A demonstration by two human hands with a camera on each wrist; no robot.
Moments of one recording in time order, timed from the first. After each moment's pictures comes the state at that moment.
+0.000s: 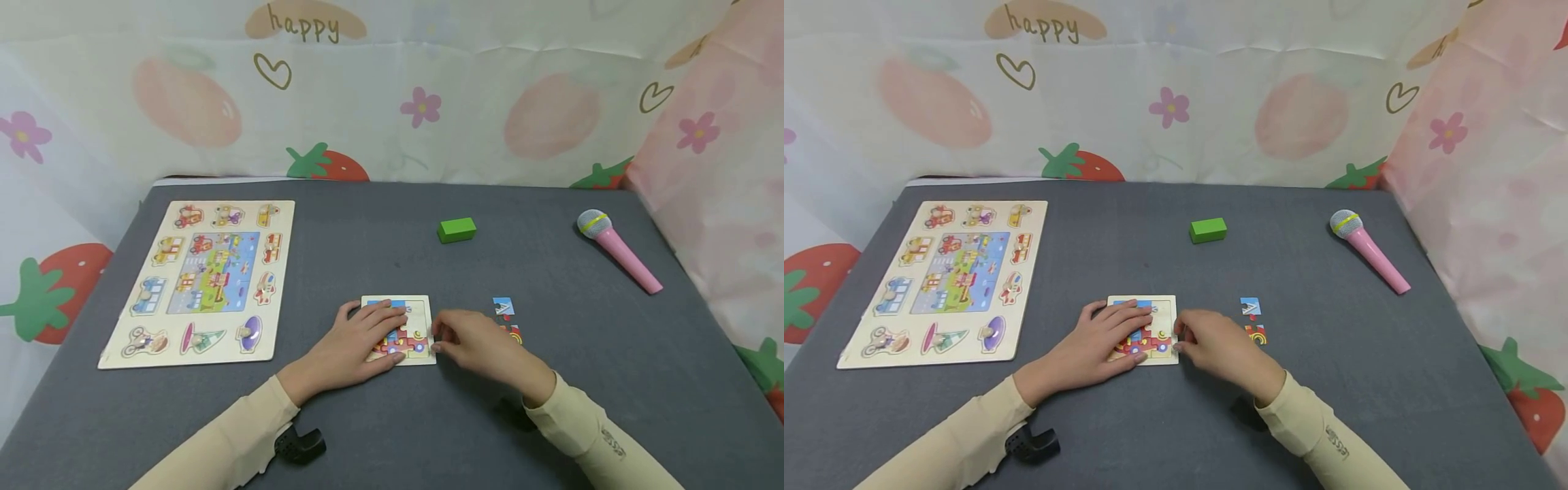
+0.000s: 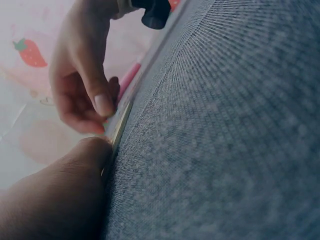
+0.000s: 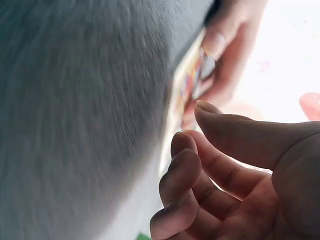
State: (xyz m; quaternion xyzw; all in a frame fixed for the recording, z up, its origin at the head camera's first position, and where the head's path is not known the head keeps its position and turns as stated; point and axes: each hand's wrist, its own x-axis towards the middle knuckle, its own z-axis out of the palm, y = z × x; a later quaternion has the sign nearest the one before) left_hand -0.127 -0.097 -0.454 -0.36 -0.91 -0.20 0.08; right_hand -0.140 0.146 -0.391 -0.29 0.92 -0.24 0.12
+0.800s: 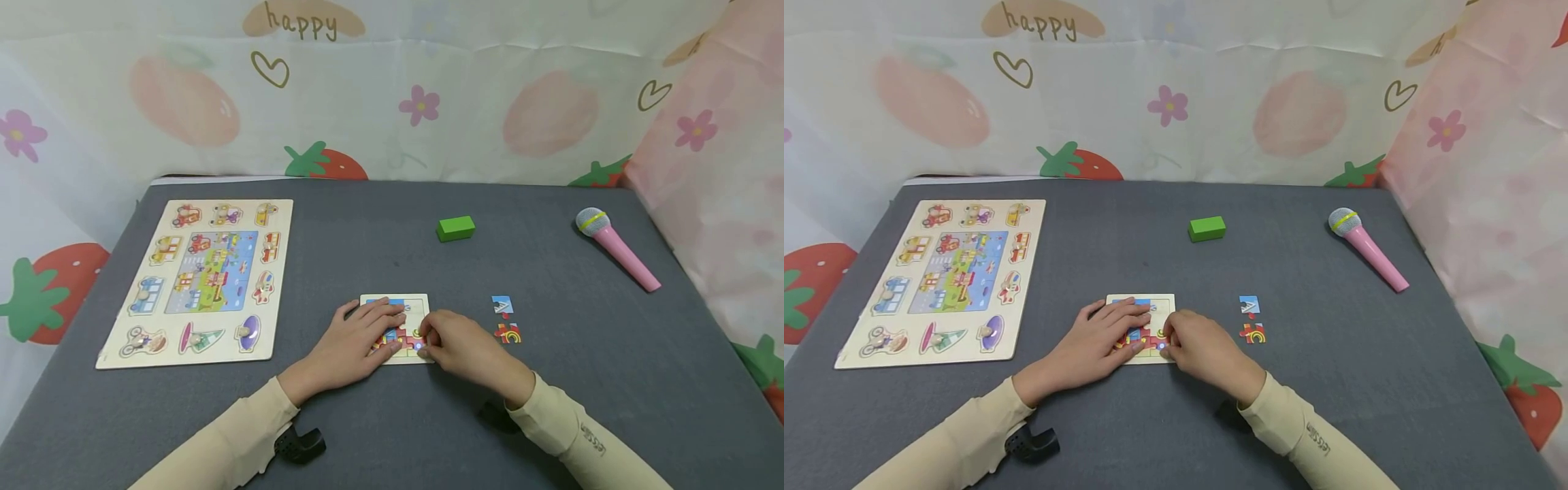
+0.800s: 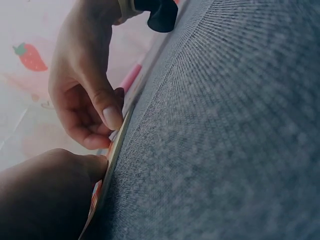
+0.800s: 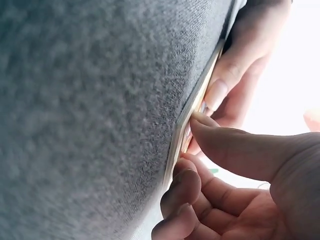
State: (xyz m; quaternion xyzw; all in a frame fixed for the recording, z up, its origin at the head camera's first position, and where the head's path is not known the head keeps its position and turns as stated) left_hand -0.124 -0.093 -0.452 -0.31 -0.92 -0.22 0.05; right_hand -0.133 0.125 -0.397 -0.26 0.93 -0.22 0.12
